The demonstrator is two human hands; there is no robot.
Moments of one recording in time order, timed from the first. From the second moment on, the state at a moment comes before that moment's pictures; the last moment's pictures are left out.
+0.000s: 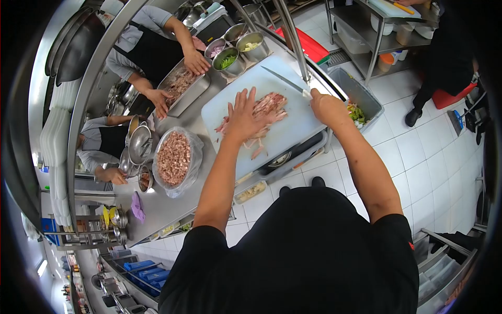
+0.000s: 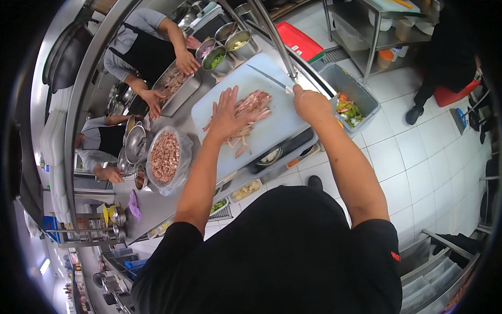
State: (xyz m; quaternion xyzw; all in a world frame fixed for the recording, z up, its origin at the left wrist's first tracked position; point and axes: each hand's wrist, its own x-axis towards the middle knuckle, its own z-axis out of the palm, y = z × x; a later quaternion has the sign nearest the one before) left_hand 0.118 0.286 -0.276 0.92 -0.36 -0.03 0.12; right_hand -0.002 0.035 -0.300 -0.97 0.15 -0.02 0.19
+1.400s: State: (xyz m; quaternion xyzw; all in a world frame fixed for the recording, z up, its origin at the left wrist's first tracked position) left_hand 0.104 0.403 -0.295 0.95 -0.32 0.00 0.05; right_hand -0.003 0.034 -0.292 -0.98 0.13 -0.02 0.17
